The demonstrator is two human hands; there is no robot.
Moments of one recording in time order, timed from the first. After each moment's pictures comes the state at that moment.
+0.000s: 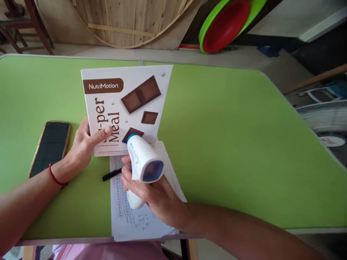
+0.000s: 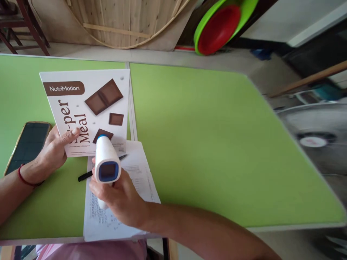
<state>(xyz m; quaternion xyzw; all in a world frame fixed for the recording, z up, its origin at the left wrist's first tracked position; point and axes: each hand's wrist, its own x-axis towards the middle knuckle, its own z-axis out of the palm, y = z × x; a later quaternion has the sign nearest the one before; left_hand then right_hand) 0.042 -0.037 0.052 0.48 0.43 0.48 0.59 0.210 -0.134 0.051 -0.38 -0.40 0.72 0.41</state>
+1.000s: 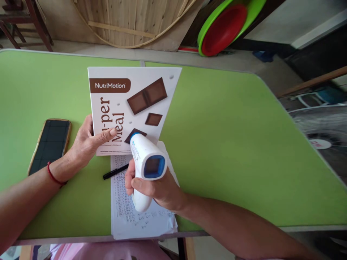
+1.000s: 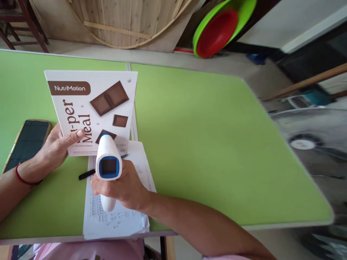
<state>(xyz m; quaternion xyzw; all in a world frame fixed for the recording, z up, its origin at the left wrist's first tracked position) 0.043 -0.035 0.054 0.49 0.41 0.46 0.62 0.221 -0.114 0.061 -0.43 -0.37 0.74 0.37</state>
